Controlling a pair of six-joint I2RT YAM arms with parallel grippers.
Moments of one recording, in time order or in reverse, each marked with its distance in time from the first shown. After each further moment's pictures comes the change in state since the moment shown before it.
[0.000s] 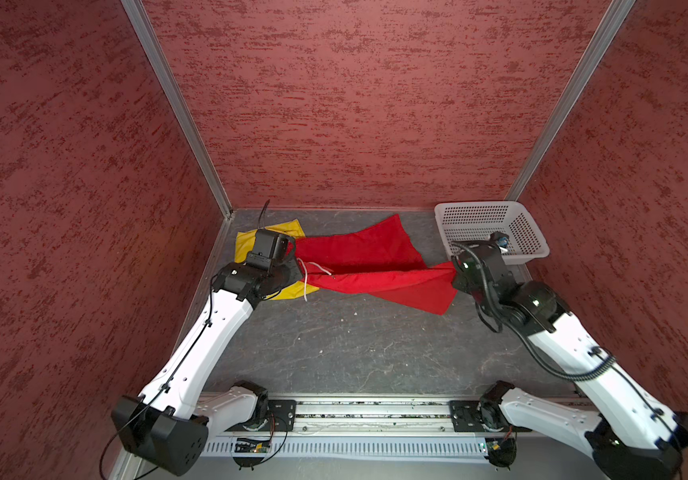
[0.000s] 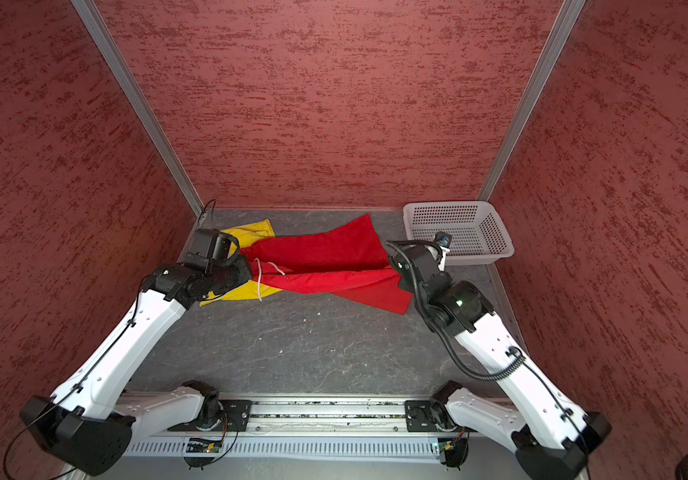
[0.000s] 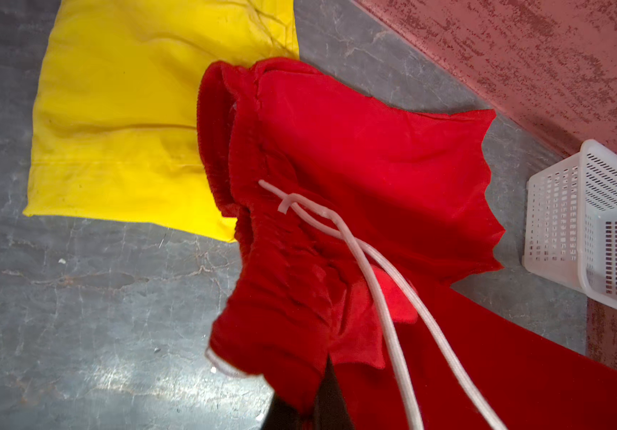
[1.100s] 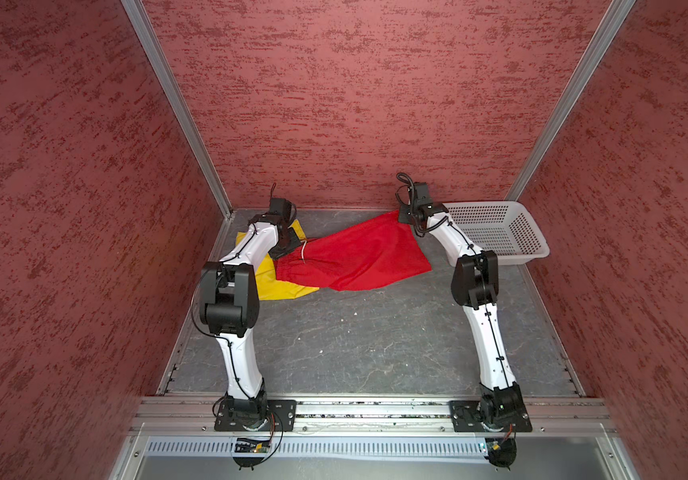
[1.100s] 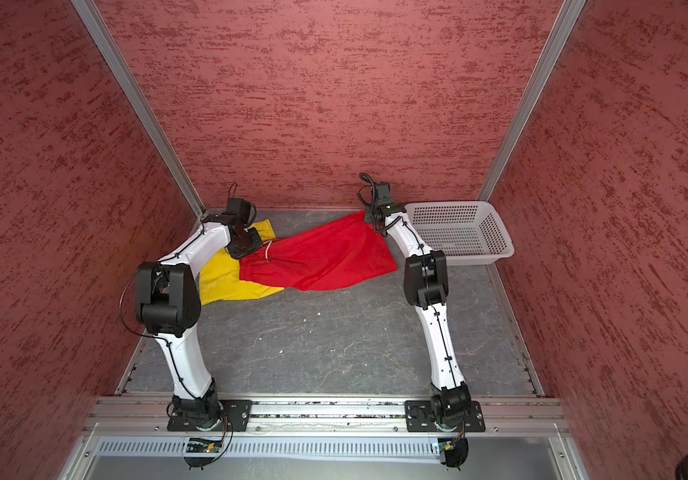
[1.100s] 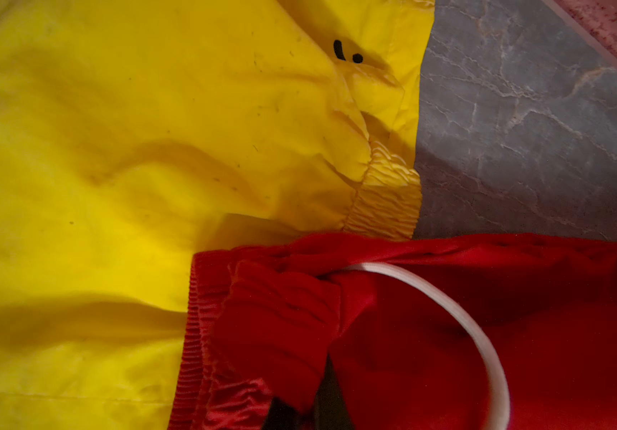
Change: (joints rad) left arm 0.229 0.808 0.425 0.115 -0.019 0.107; right arm -0.320 1.472 1.138 0.356 -0.483 -0.390
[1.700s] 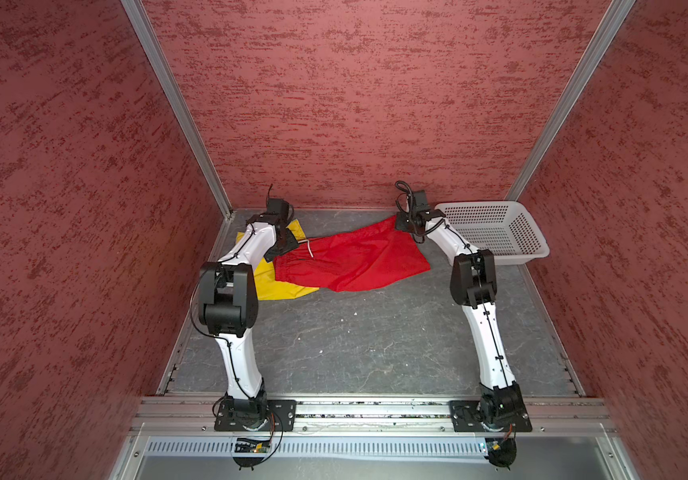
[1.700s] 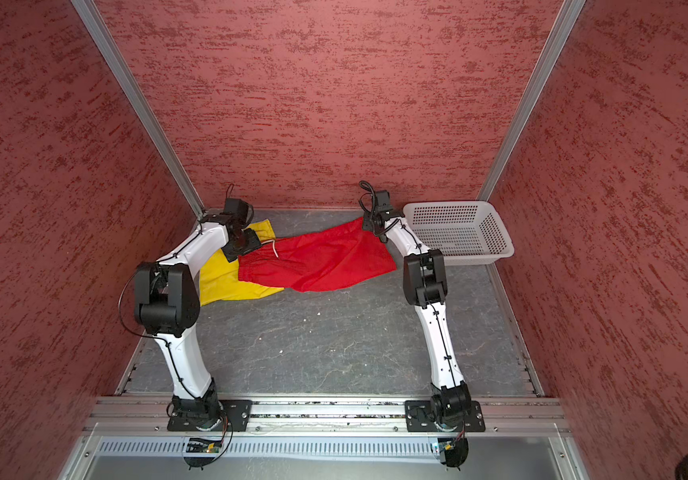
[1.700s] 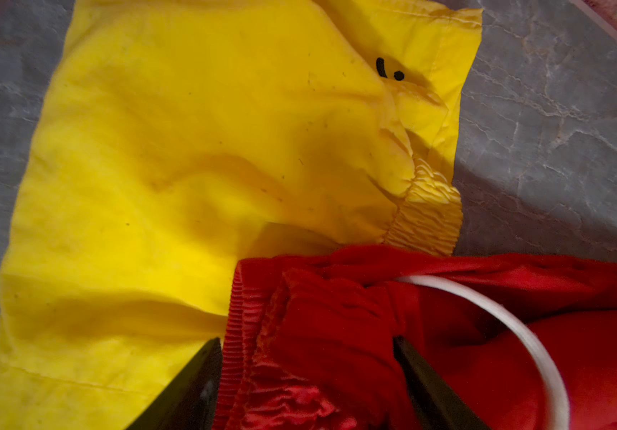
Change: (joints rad) left arm 0.014 -0.035 -0.021 -0.020 -0.062 -0.011; right arm -0.001 -0.025 -0.128 0.044 -0.088 0.008
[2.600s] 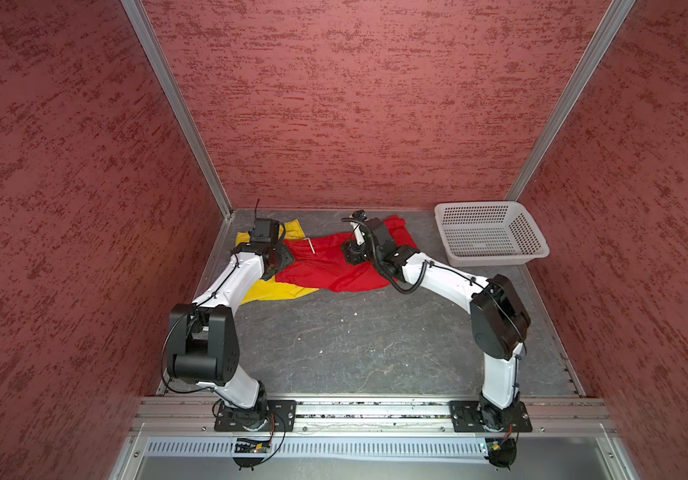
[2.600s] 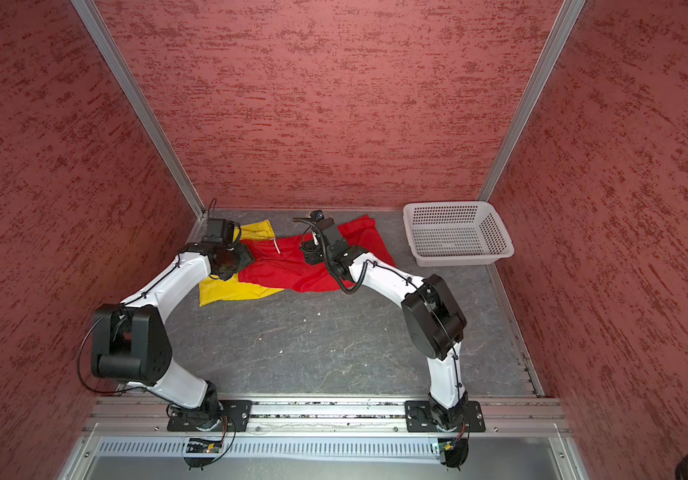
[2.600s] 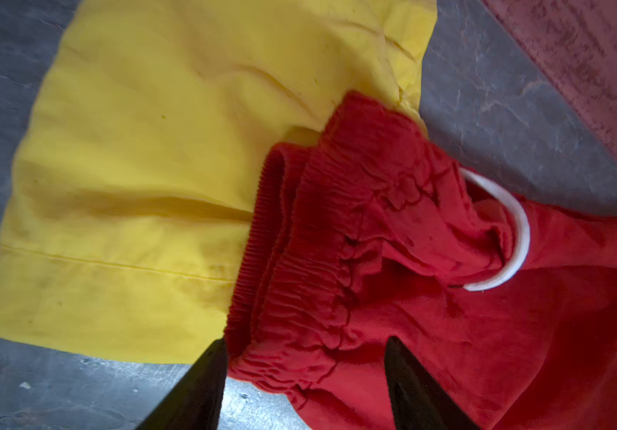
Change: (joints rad) left arm -0.018 -0.352 -0.429 0.195 0.106 -0.071; right arm 0.478 -0.568 -0.712 0.398 0.063 -0.096
